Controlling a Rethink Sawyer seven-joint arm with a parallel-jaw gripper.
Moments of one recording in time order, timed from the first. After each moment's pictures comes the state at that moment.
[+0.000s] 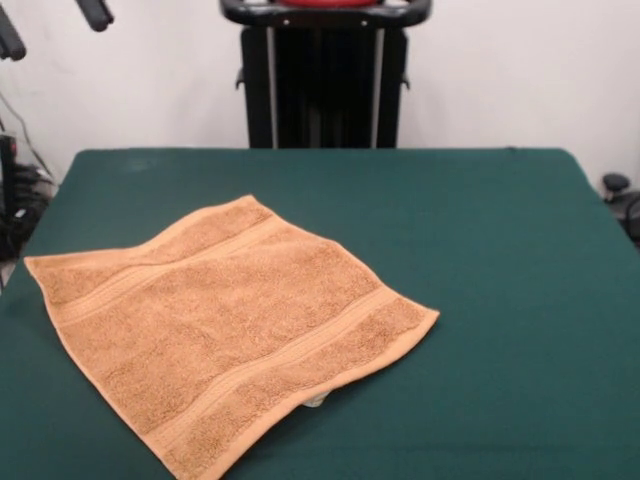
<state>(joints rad) -1.29 -0.66 1.20 1.69 -0.27 0.73 0.89</state>
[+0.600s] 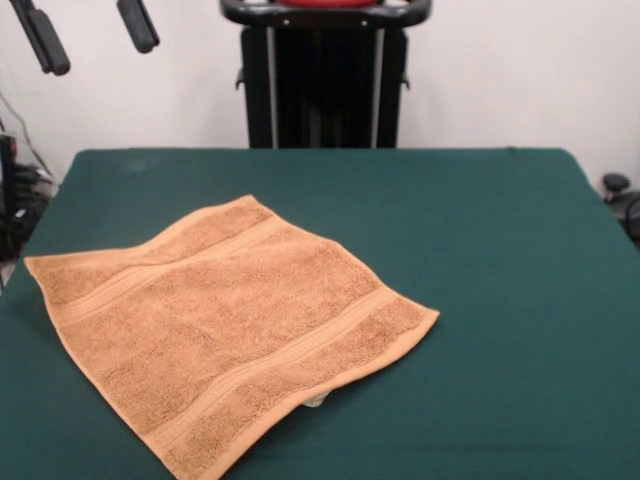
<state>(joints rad) -1.23 -0.72 1.13 1.74 -0.26 0.60 0.89</state>
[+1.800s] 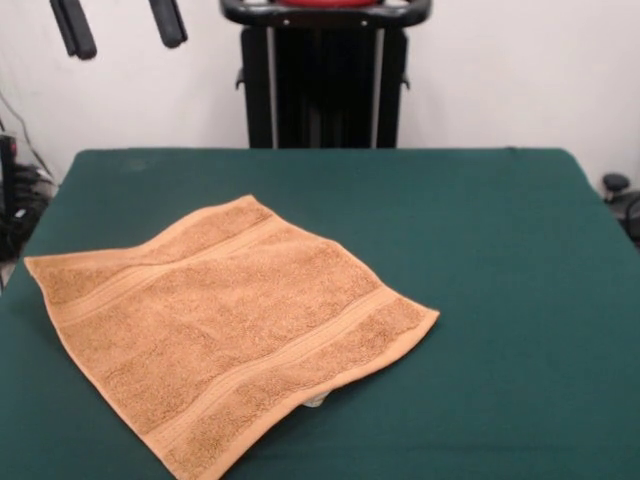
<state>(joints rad) -1.12 -0.88 1.02 1.78 -0.23 0.52 0.89</state>
